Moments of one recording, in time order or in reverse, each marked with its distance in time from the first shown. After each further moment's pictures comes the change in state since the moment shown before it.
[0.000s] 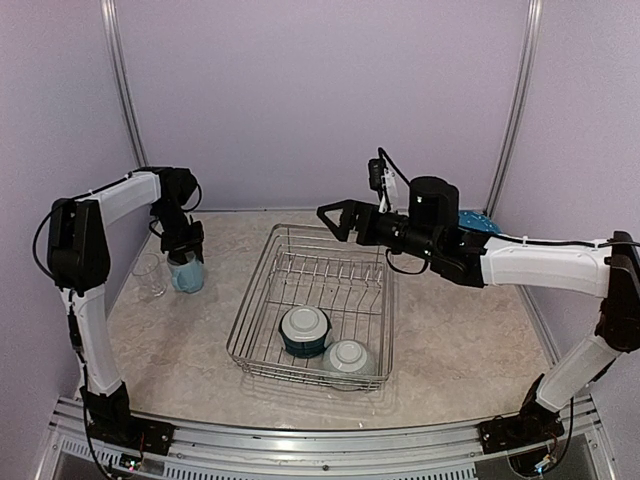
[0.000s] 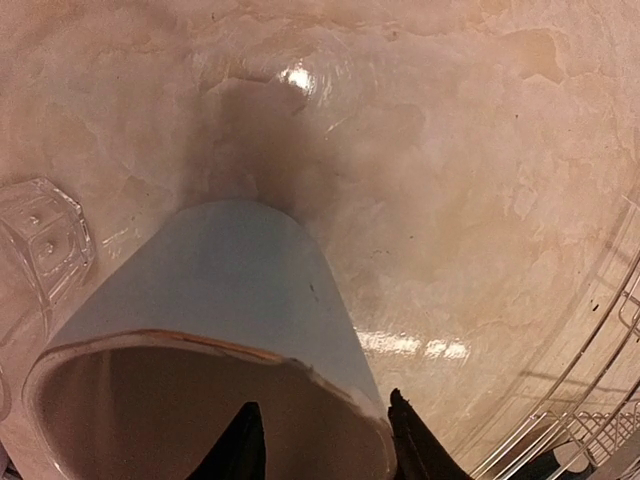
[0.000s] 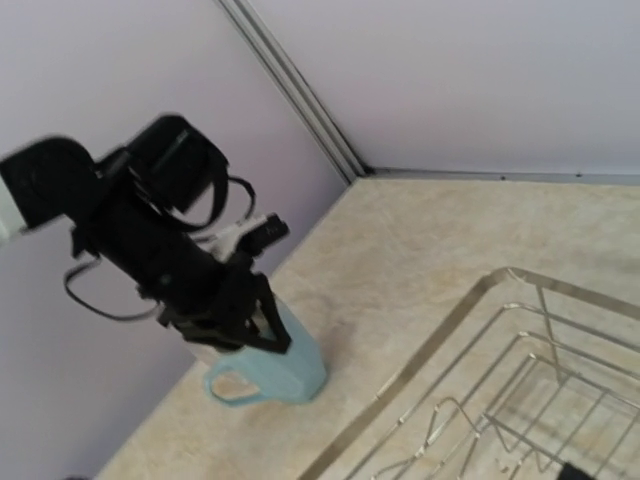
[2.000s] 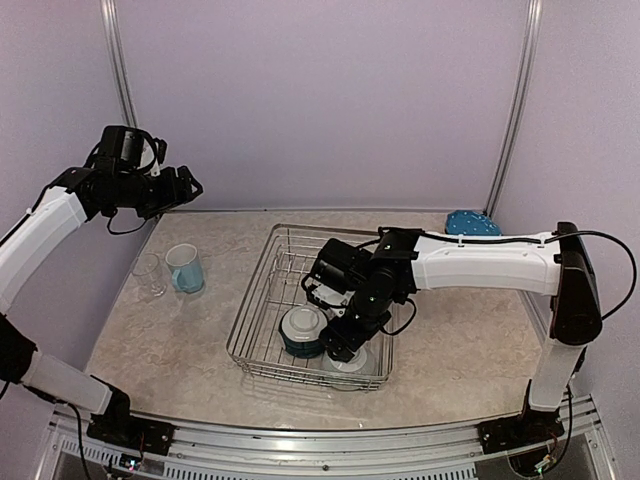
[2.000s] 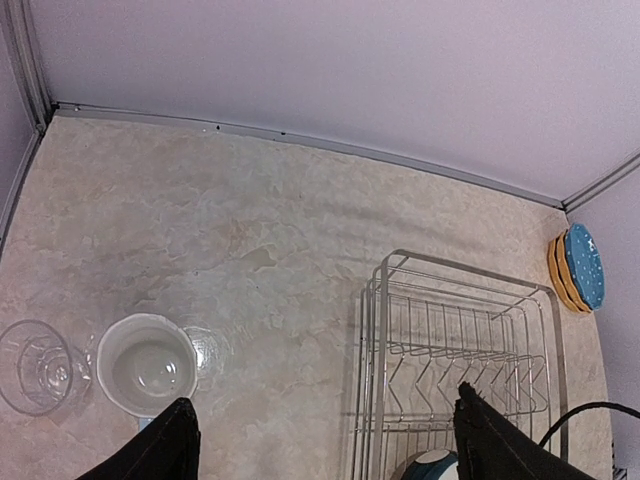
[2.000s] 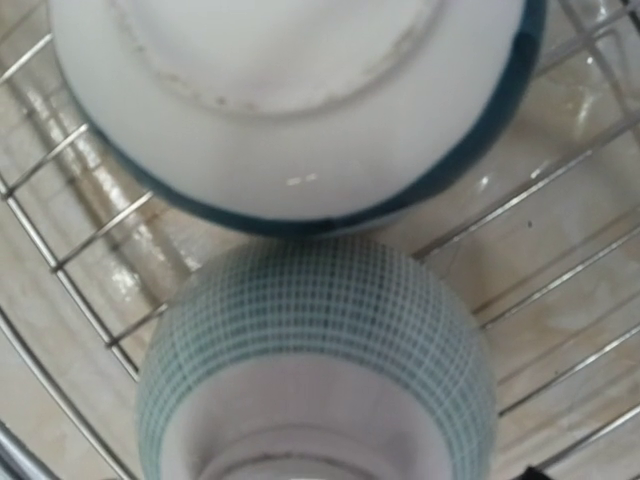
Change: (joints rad) left arm -0.119 -0.713 -0.373 0.508 -0.026 0.026; right arm 0.292 0.311 0.444 -1.341 0.126 -0.301
